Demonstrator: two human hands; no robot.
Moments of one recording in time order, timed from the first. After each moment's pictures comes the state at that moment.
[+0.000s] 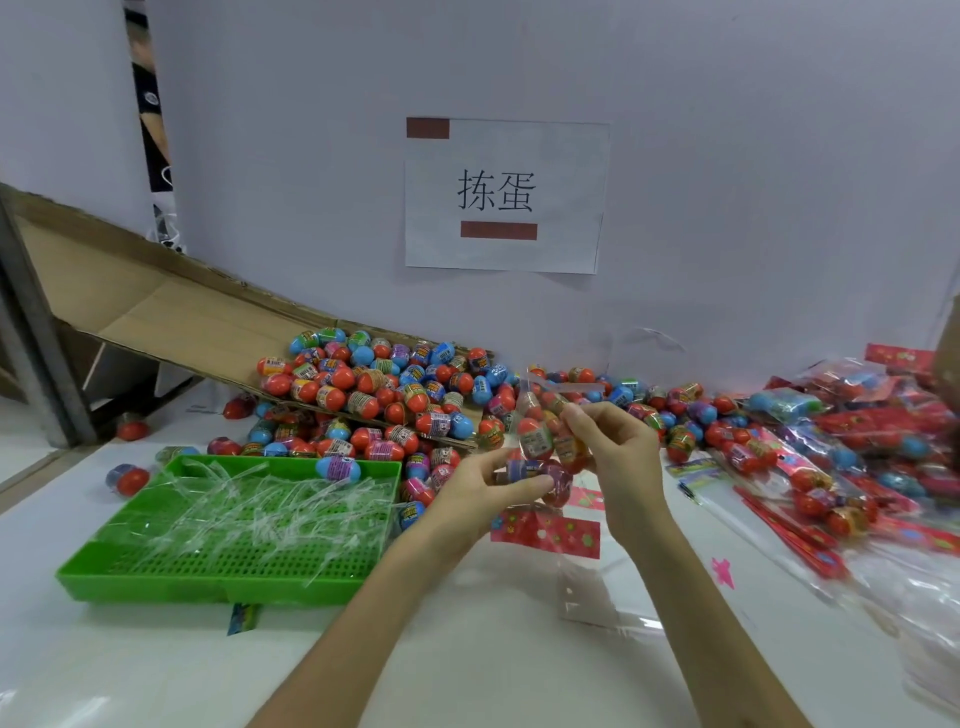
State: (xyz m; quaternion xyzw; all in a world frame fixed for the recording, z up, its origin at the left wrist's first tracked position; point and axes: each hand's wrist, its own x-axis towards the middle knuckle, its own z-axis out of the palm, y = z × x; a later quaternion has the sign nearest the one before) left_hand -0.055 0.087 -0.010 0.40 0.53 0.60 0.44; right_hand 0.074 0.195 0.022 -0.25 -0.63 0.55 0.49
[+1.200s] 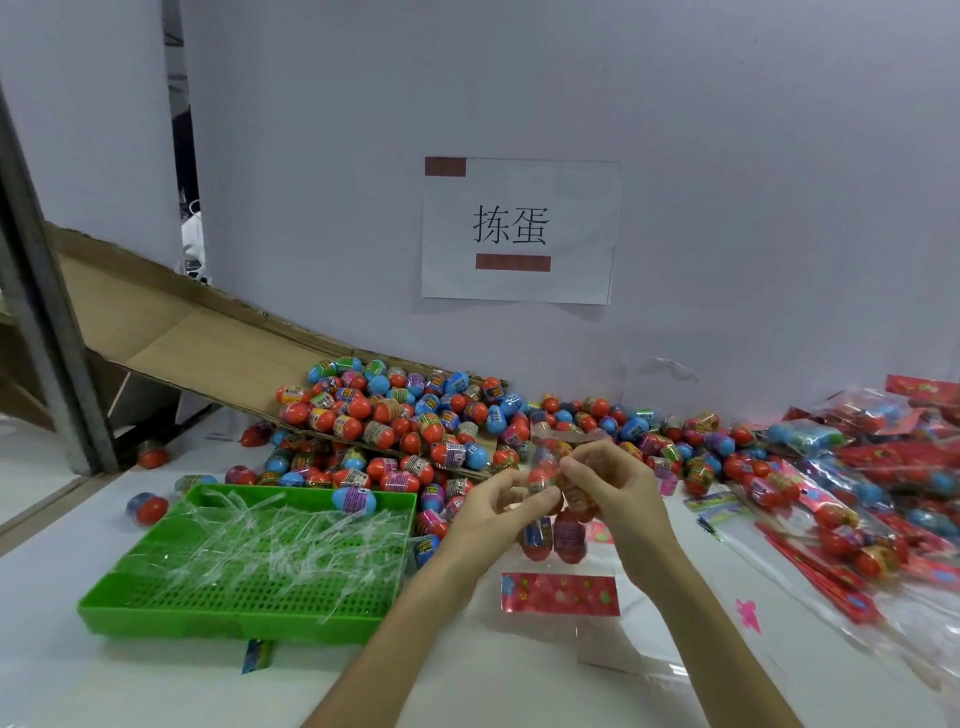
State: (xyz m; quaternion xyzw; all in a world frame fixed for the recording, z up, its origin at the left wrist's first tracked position) left_hand -0.055 0.085 -0.003 0.39 0.57 0.60 0.39; right_hand 0.069 0.201 0.010 -0.25 -0.69 0.54 0.42
